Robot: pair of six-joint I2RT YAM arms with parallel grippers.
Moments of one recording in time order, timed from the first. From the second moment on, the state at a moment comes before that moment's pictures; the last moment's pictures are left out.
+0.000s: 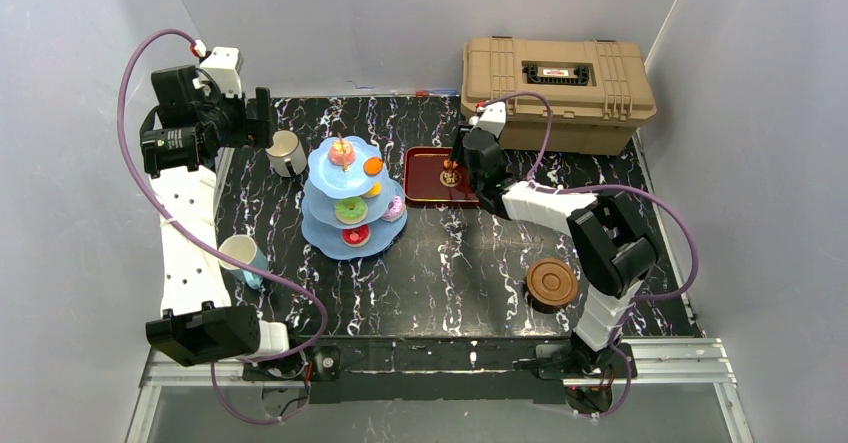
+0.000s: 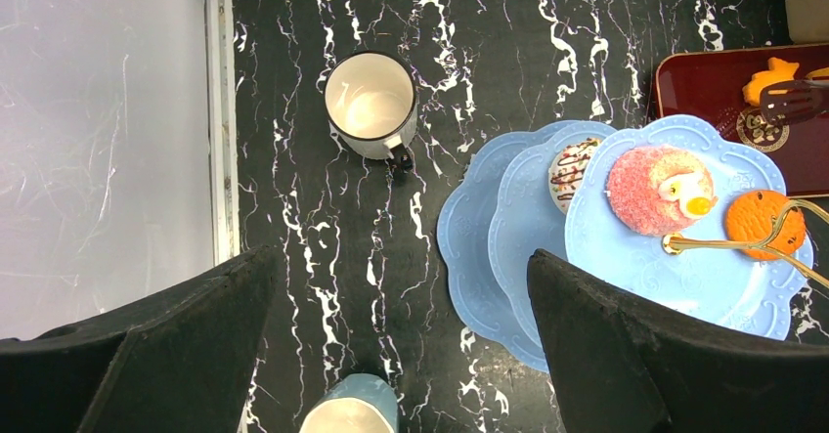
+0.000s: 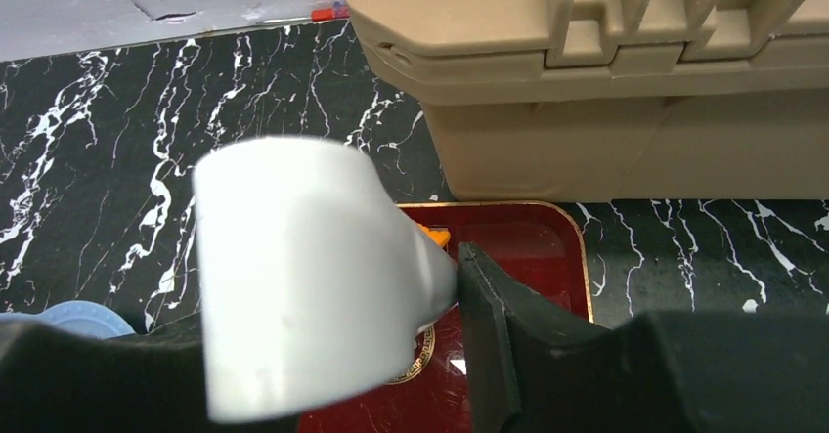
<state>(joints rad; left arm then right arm) 0.20 1.35 1.71 -0.94 0.22 0.21 0.65 1.79 1.09 0.44 0.54 0.33</state>
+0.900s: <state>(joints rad) 0.20 1.35 1.69 -0.94 0.22 0.23 0.65 1.87 1.07 0.61 0.53 0.40</state>
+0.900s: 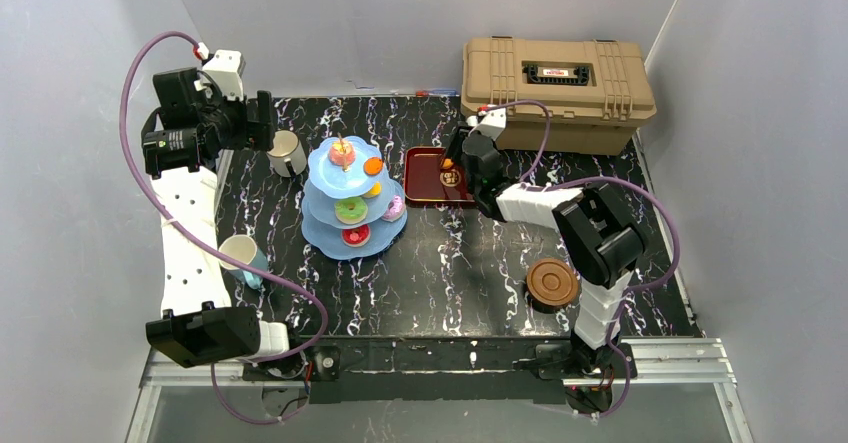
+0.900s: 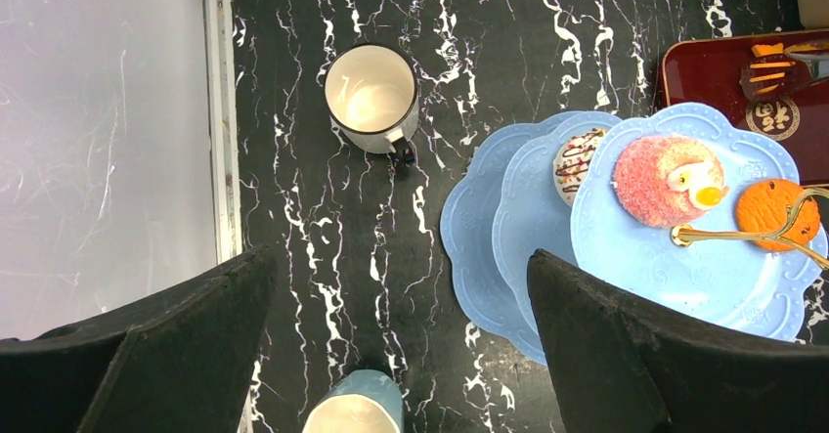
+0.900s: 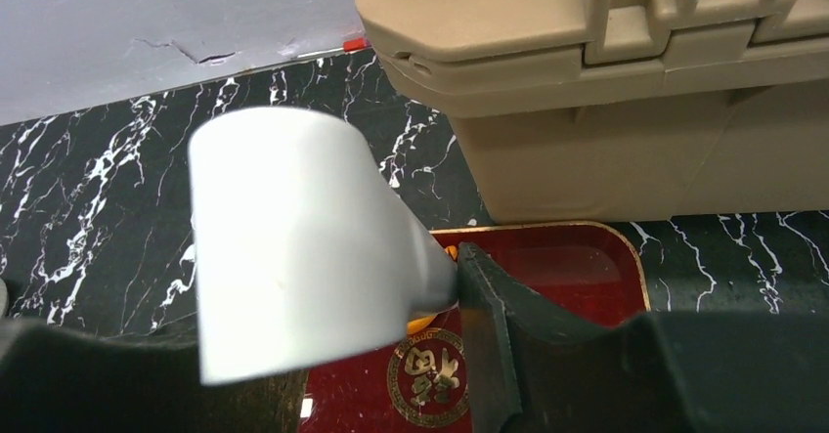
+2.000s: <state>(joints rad) 0.20 1.34 1.68 -0.93 0.23 0.24 0.69 1.84 1.06 0.59 0.51 0.26</state>
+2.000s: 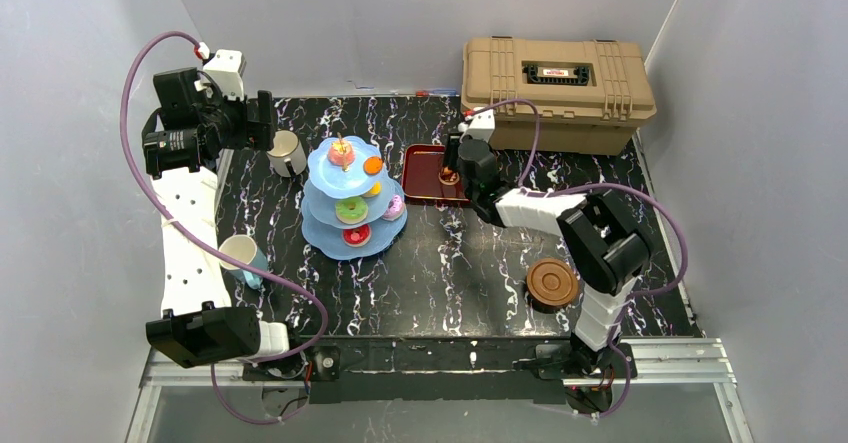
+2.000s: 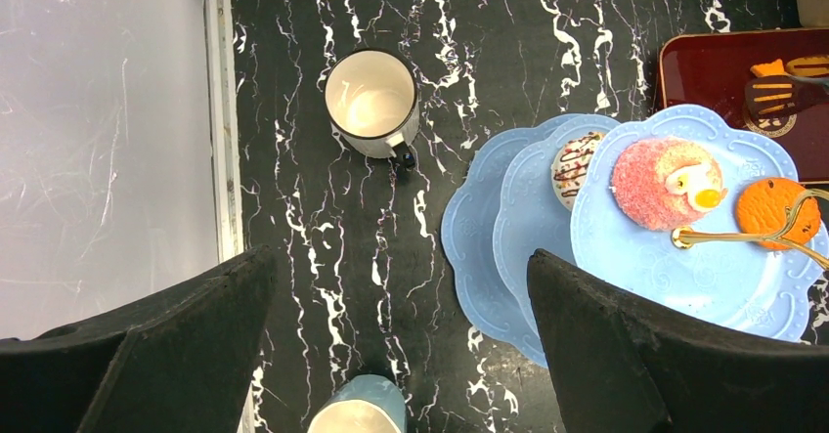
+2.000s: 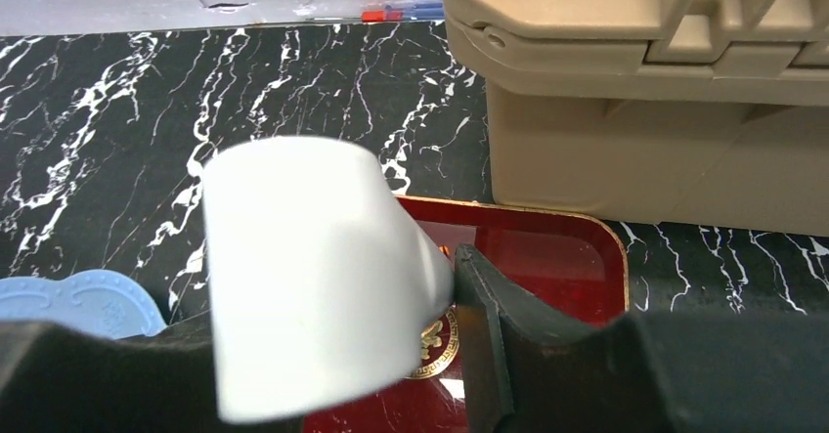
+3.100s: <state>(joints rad) 0.20 1.34 1.68 -0.93 0.25 0.23 0.95 1.34 0.93 0.41 0.31 0.29</state>
